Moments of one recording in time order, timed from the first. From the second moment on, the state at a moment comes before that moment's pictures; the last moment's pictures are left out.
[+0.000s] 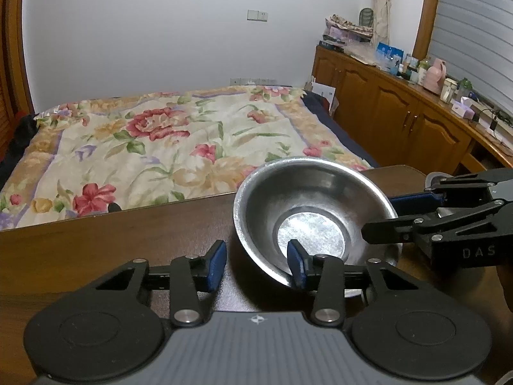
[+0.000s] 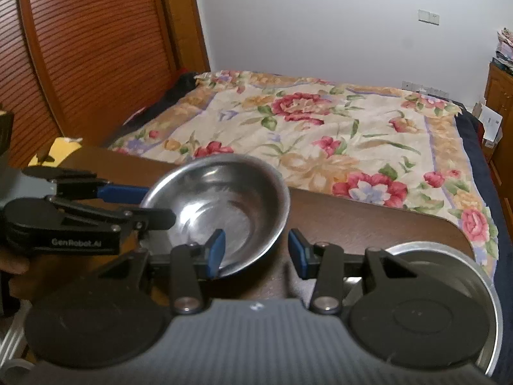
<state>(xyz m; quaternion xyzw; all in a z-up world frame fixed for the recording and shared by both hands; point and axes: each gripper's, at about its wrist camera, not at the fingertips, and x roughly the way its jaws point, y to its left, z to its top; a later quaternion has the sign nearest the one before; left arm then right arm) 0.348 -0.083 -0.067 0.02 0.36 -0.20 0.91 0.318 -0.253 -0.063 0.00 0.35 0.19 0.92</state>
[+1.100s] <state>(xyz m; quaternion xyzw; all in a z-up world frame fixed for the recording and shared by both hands) 0.295 -0.090 0.001 0.04 0.30 -0.24 0.92 0.290 -0.271 -0.037 0.06 0.30 0.19 0.93</state>
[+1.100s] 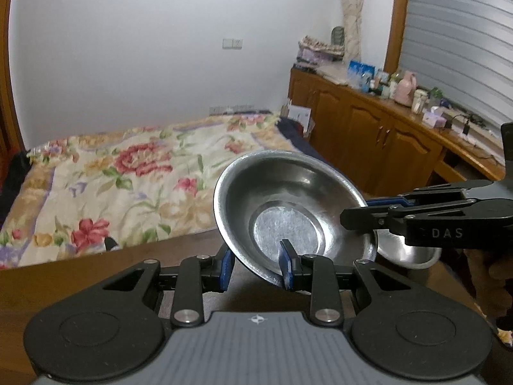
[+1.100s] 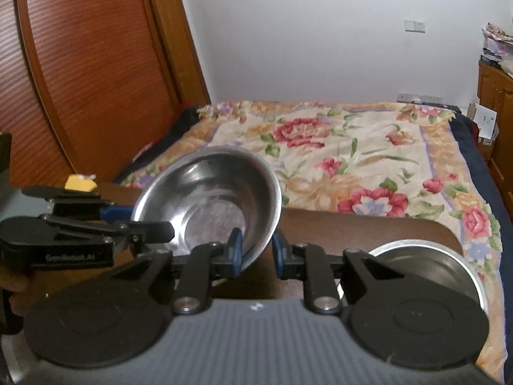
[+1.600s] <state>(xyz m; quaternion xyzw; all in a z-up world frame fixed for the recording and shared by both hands) 0.228 -0.094 0.044 0.04 0.26 -0.27 0.93 0.232 -0.284 0.002 0.06 0.24 0.17 0.95</state>
